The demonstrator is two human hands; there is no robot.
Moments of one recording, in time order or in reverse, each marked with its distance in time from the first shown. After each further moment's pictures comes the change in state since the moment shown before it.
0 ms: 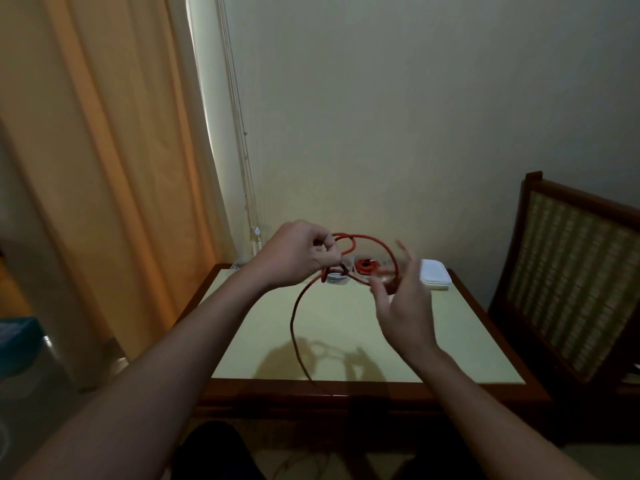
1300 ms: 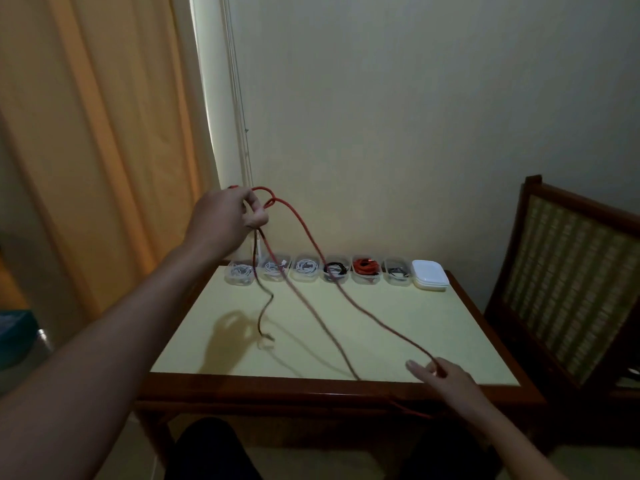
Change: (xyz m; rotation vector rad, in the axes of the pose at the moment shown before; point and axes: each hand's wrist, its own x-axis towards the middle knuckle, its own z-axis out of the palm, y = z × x) left_hand 0.005 -0.067 -0.062 0.389 0.418 -0.055; right_hand -0.077 0.125 -0.073 -0.139 -0.520 0.769
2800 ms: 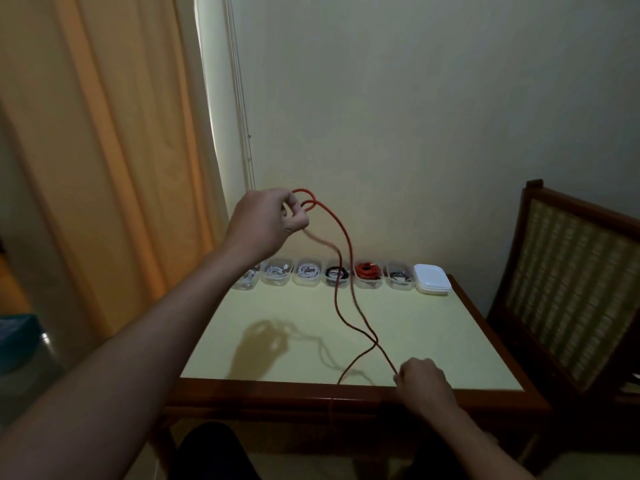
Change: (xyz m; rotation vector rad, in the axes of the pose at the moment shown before) left_hand 0.001 0.055 0.003 -0.144 0.004 0.005; right_hand 0.015 -0.033 0.058 -0.698 0.178 -0.095
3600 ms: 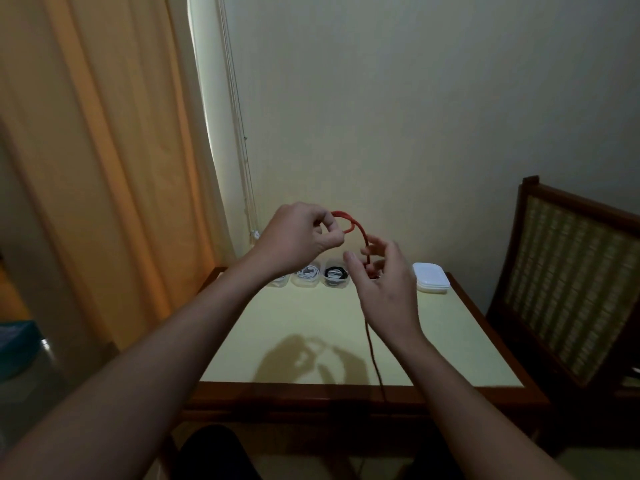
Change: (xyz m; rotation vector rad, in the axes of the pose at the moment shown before) left_hand -0.016 0.044 0.010 -0.163 -0.236 0.031; right_hand -0.016 -0.121 -0.134 0.985 0.556 -0.355
